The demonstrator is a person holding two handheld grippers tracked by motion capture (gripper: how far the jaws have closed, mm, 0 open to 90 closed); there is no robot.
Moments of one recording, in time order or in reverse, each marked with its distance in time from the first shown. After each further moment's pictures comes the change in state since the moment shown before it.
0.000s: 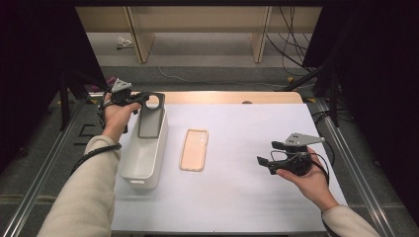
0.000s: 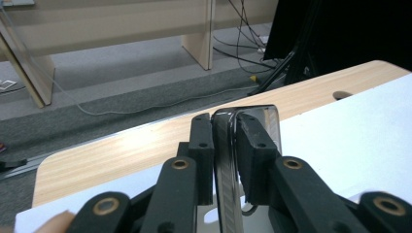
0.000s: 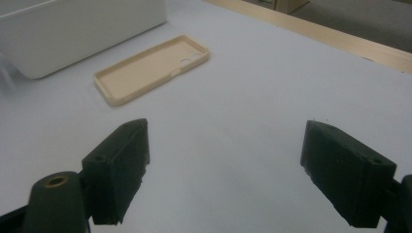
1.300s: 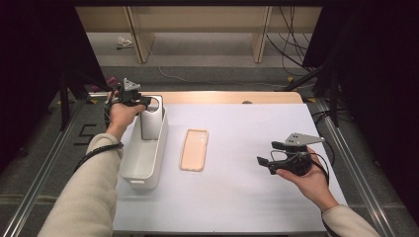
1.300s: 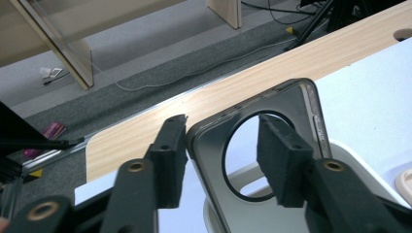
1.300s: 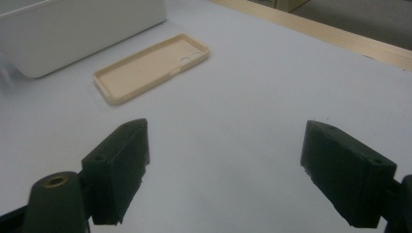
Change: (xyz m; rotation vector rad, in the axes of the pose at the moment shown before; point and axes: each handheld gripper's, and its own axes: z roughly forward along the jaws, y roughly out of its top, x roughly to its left) left arm -0.008 0.005 0.011 0.169 0.137 0.132; right arm -0.001 -0.001 0.001 0.003 0.003 0.004
